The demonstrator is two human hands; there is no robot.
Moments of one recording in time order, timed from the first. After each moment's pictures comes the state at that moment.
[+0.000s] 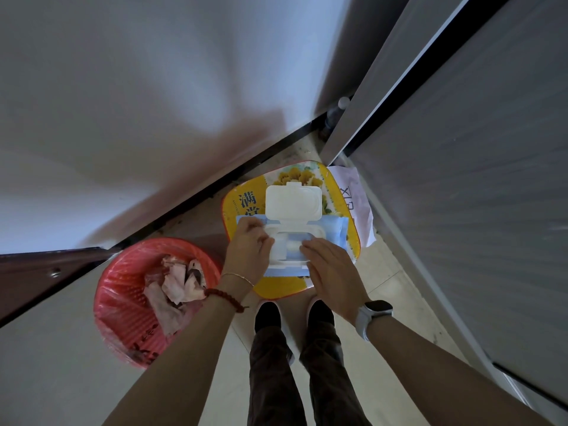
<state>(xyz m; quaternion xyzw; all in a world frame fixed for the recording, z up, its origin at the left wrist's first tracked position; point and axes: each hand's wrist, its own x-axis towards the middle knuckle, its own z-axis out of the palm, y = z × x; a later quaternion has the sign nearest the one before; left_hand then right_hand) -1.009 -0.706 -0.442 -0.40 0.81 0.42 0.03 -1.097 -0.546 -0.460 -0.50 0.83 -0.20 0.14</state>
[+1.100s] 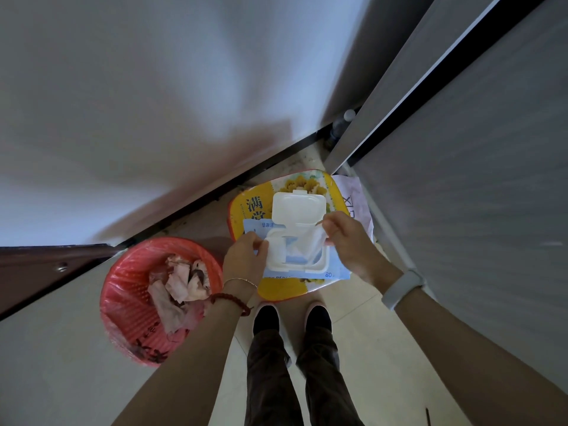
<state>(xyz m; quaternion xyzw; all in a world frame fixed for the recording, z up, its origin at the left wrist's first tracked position) -0.998 -0.702 -0.437 -0.51 0.75 0.42 0.03 -1.147 -0.601 -0.382 -0.15 0.78 -0.40 0.47</state>
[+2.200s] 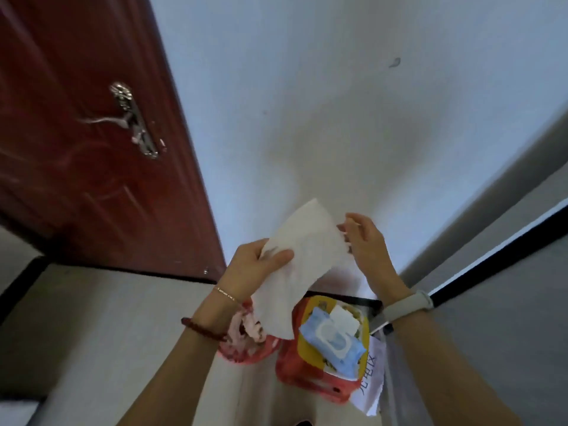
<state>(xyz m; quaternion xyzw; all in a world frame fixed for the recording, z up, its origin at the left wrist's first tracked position) -0.837 -0.637 0.070 -0.48 0.56 0.58 -0.34 -1.034 -0.634 0.075 -0.44 0.67 -0.46 0.39</state>
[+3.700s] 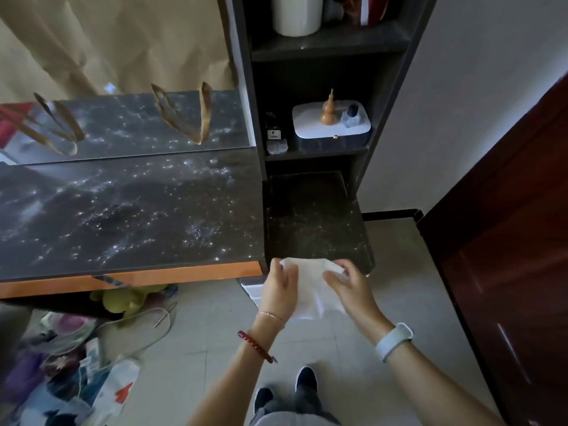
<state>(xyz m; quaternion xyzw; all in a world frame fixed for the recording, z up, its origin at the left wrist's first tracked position) -0.091 -0.365 -0.040 -0.81 0.00 0.18 -0.55 -0.137 -0.492 -0.056 -0.73 0.27 0.01 0.63</state>
